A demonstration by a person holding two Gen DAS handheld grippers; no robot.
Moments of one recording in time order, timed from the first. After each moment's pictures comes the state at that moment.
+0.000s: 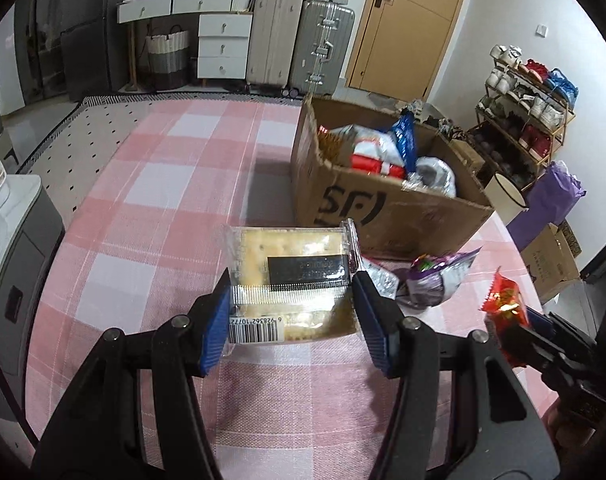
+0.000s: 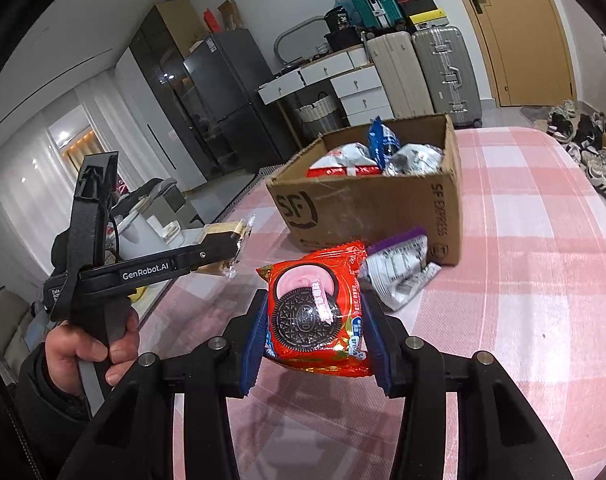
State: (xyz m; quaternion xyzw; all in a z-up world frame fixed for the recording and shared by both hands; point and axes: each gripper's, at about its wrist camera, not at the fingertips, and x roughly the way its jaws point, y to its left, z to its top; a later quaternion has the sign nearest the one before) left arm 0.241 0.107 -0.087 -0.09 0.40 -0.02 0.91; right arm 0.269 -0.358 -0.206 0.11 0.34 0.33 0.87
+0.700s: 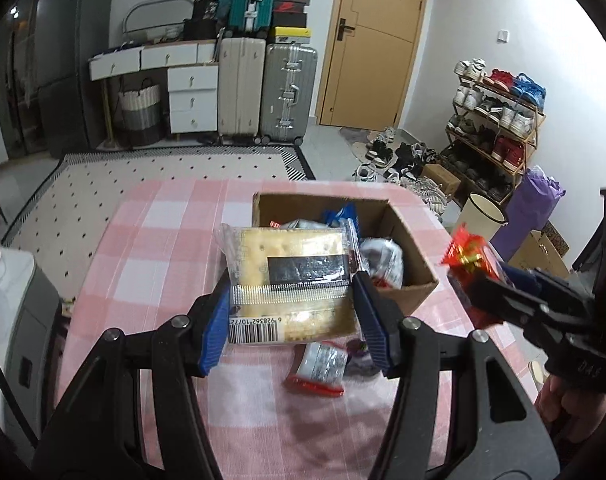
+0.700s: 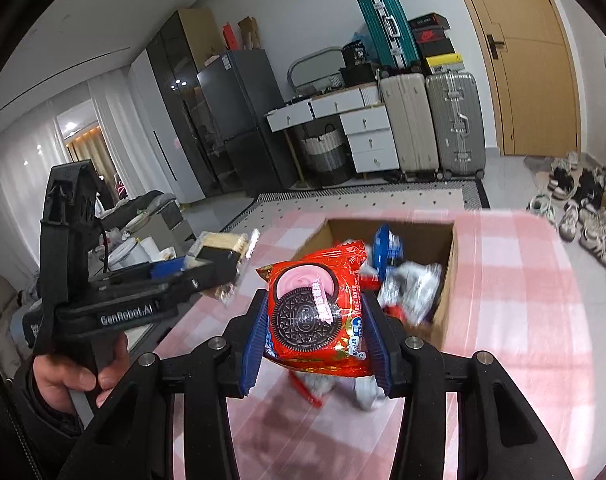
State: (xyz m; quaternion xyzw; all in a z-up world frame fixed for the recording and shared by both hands) left arm 0.261 0.075 0.011 -0.05 0.34 -0.06 0.94; right arm 0.310 -0.356 -0.110 0.07 0.28 0.33 0.90
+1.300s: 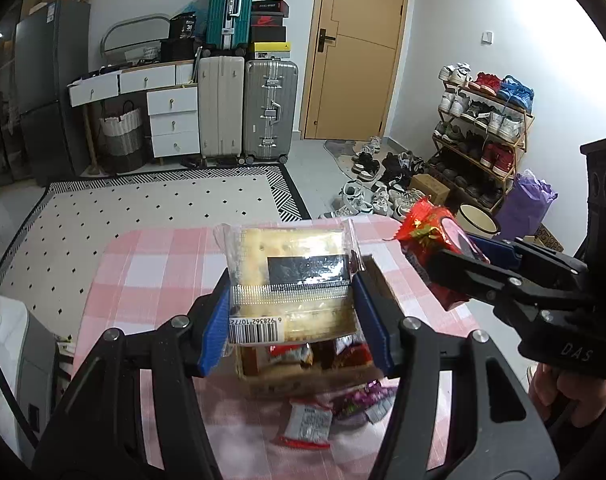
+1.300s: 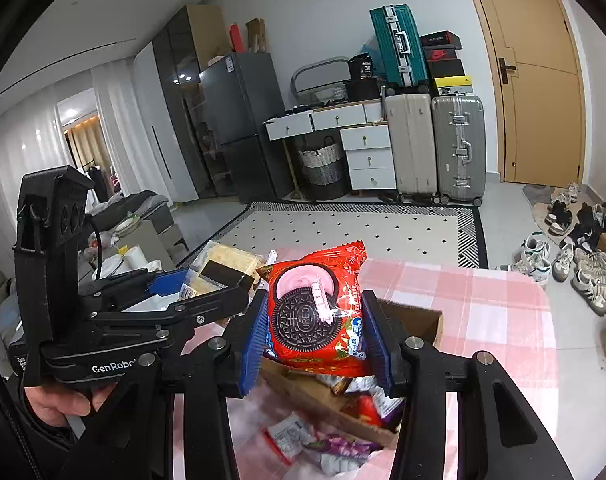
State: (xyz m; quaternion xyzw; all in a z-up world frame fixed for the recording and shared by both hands) left arm 0.324 0.046 0.081 -0.03 0.32 -0.09 0.94; right arm 0.382 -0.347 -0.041 0.04 0.26 0.32 0.91
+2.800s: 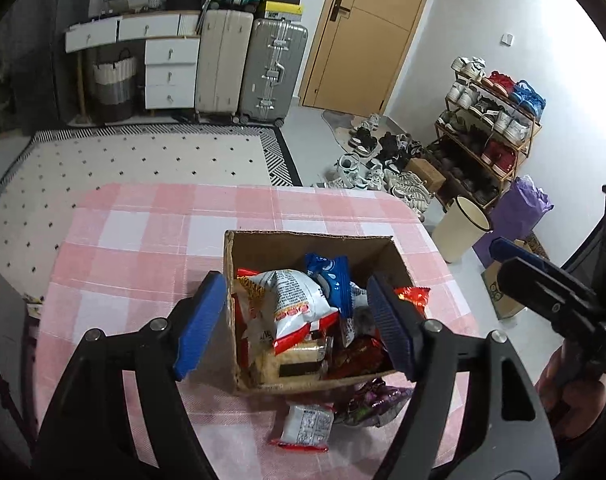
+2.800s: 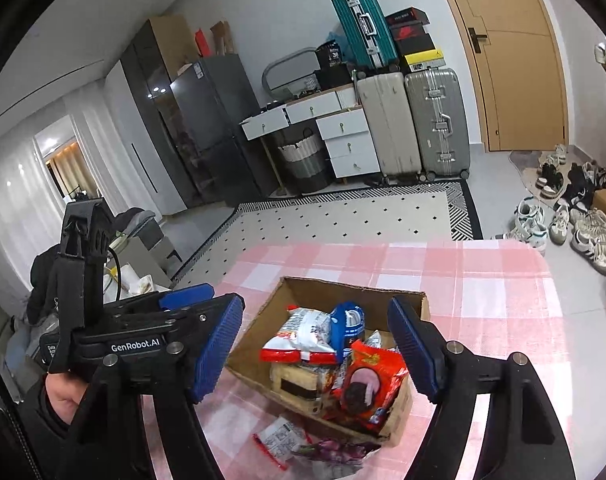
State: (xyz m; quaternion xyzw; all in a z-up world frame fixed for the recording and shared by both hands) left arm 0.394 0.077 0.007 -0.08 0.38 -0.10 0.92; right arm 0.426 -0.363 -0.071 0.09 0.29 0.30 0.90
